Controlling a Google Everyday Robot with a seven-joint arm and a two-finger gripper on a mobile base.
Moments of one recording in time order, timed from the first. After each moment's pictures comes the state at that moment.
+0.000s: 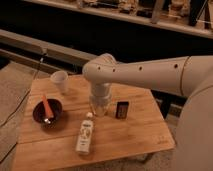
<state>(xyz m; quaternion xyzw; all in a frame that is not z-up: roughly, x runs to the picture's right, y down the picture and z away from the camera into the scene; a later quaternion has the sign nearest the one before) -0.010 0.119 0.689 -0.25 0.31 0.73 0.55</state>
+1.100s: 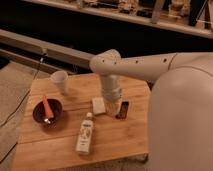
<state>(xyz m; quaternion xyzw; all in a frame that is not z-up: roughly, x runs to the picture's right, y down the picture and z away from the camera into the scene) 0.057 0.119 0.711 -0.18 0.47 0.71 0.49</state>
